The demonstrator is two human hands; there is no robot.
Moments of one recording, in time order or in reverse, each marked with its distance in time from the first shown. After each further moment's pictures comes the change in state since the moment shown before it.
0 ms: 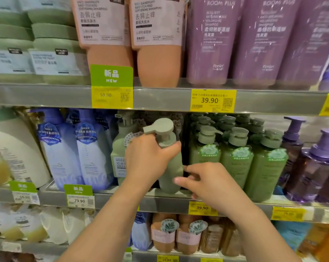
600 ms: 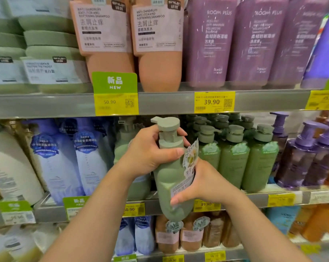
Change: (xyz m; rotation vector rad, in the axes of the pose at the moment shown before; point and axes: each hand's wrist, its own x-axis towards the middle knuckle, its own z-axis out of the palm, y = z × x) left_hand 0.025 -0.010 -0.037 -0.865 -0.632 0.220; right_hand 0.015 -0.005 0.019 0.364 -0.087 -0.109
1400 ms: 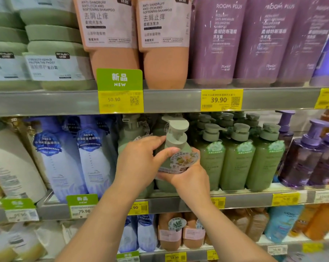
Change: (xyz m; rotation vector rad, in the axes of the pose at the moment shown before) left_hand -0.021 -0.023 -0.006 0.944 0.342 0.023; right_hand 0.026 0.006 0.065 -0.098 0.593 0.295
